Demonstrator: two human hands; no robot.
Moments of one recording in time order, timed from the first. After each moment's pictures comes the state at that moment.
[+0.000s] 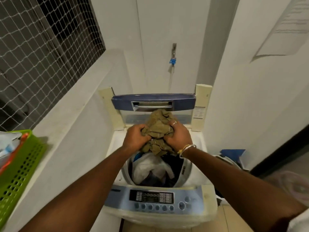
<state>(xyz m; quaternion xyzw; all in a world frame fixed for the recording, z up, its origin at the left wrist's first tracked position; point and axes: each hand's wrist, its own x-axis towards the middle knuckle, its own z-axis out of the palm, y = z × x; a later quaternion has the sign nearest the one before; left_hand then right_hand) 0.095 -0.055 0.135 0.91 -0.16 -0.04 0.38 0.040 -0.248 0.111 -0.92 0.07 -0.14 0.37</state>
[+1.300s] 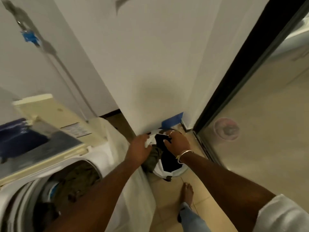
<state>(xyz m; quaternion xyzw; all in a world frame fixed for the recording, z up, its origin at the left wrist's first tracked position) 0.066 -0.478 -0.076 0.88 -0.33 -0.26 0.22 -0.055 -0.631 -0.094 -0.87 0.36 -0.01 0.34</state>
